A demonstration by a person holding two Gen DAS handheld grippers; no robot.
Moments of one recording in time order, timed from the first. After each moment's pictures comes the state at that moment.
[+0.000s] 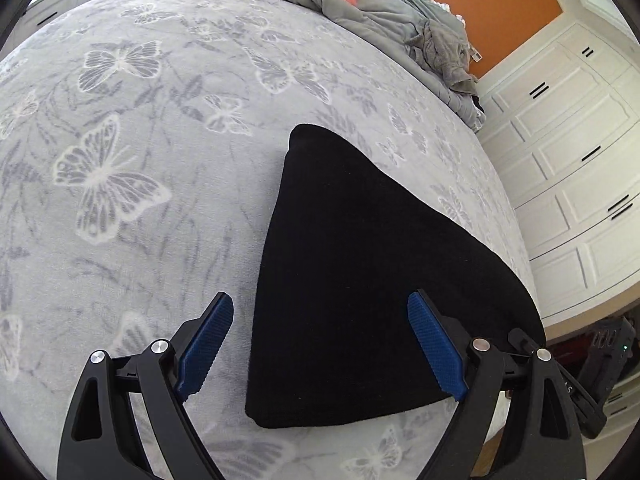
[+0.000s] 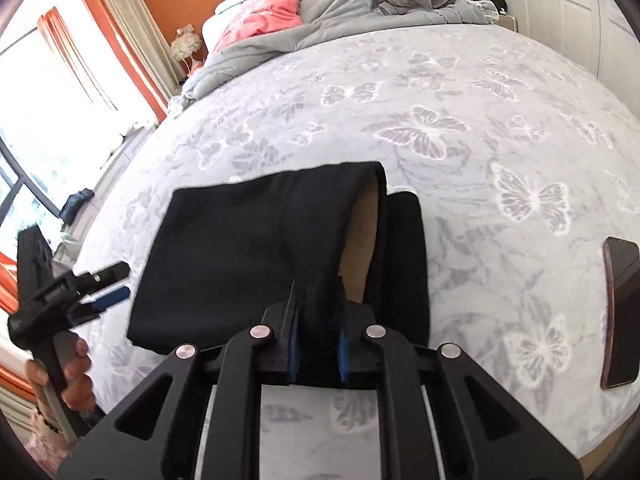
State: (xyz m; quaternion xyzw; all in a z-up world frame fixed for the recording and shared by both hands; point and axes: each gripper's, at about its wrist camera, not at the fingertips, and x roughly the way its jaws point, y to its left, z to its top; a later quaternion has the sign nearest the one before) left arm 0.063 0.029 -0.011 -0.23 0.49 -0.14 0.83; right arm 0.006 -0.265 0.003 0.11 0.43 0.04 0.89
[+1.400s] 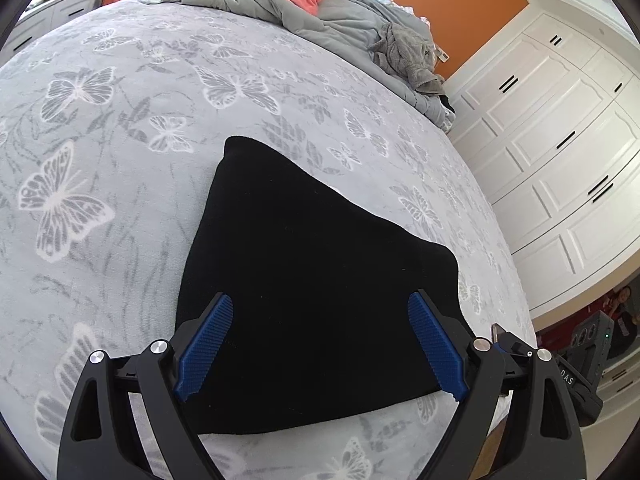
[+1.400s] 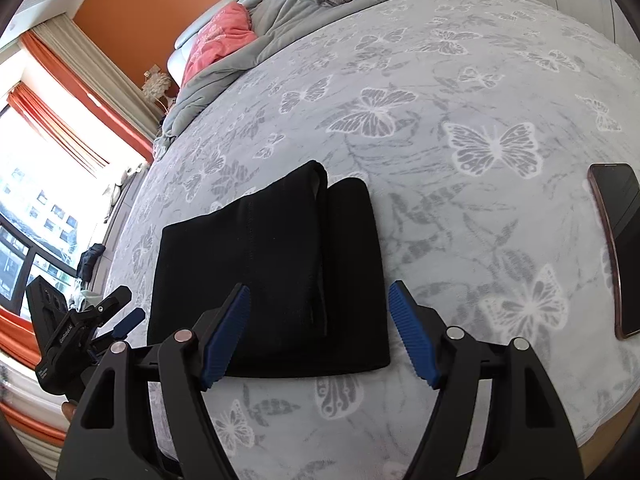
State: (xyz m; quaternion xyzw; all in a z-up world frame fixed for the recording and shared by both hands) left arm 0.060 -0.008 0.005 -0.22 0.44 -0.18 0.85; right arm -0.010 -0.316 0.002 0.25 0.42 0.02 0.87
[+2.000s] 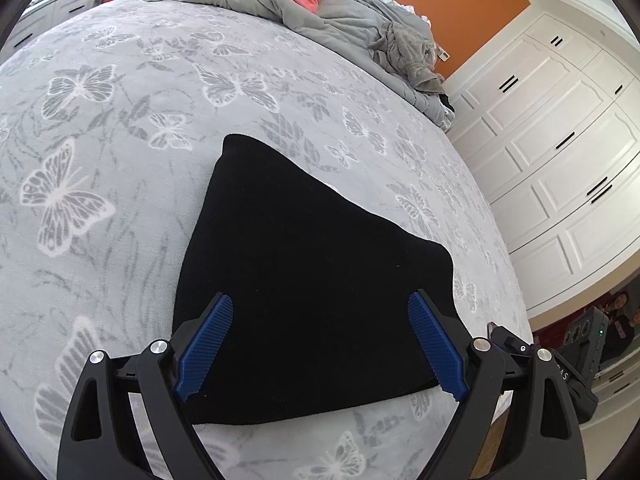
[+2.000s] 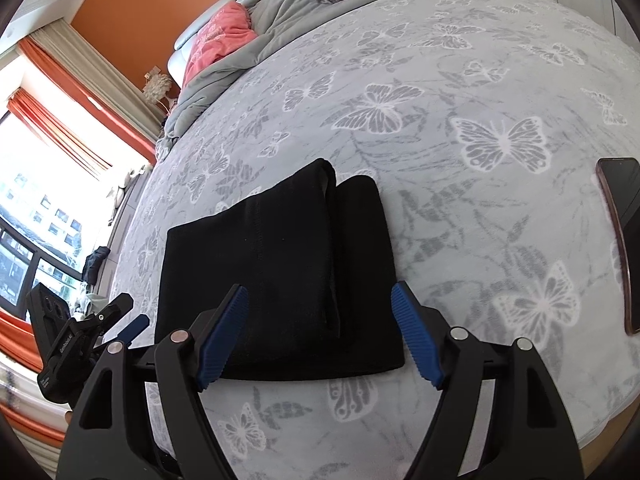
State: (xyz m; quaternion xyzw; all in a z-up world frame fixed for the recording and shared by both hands) left arm 0.056 -0.008 0.009 -0.23 0.45 -0.19 0.84; right arm -0.006 -0.312 0.001 0.27 0.42 0.03 0.87
